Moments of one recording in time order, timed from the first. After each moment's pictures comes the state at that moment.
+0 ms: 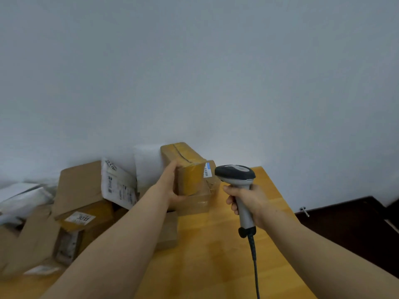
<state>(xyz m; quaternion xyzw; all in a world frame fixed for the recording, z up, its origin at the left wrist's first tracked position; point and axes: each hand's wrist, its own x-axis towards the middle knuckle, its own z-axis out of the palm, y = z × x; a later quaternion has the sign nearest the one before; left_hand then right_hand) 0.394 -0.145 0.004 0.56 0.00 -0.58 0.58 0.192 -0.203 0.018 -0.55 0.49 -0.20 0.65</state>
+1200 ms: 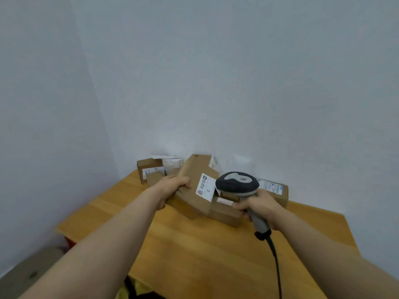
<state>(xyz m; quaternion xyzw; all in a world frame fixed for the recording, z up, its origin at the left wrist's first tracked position) 0.256 0.177 0.117 0.78 -0.04 -0.26 0.57 0.128 -0.042 0.099 -0.79 0.16 -0.01 0.60</state>
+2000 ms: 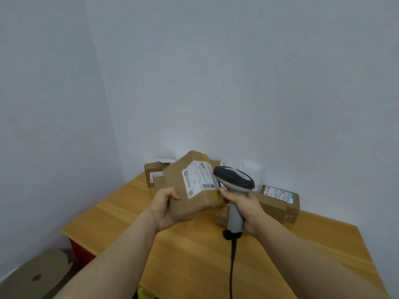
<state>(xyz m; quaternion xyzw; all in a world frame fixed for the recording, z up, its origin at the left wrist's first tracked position) 0.270 0.223 0.079 0.51 -0.04 -0.34 0.79 0.174 0.031 0.095 -0.57 0.20 -0.08 0.79</state>
